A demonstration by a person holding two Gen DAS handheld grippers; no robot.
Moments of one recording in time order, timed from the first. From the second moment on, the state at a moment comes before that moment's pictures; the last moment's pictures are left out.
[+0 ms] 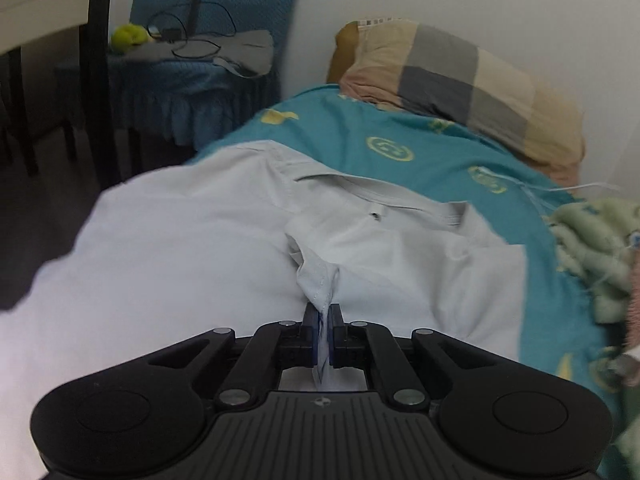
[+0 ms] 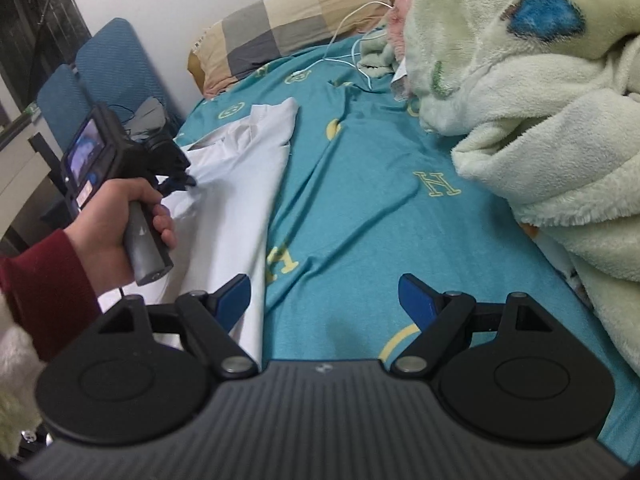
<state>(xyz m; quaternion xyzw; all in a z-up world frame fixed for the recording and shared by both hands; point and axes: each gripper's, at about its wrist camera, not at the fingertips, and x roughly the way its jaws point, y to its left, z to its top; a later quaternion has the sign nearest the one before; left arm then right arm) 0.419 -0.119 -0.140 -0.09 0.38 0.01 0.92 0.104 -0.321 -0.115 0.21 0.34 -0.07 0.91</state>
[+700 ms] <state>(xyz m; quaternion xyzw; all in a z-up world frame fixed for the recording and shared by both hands) 0.249 0.110 -0.064 -0.23 0.35 -0.04 0.91 0.073 -0.291 -0.074 0.17 0.26 -0.01 0.95</state>
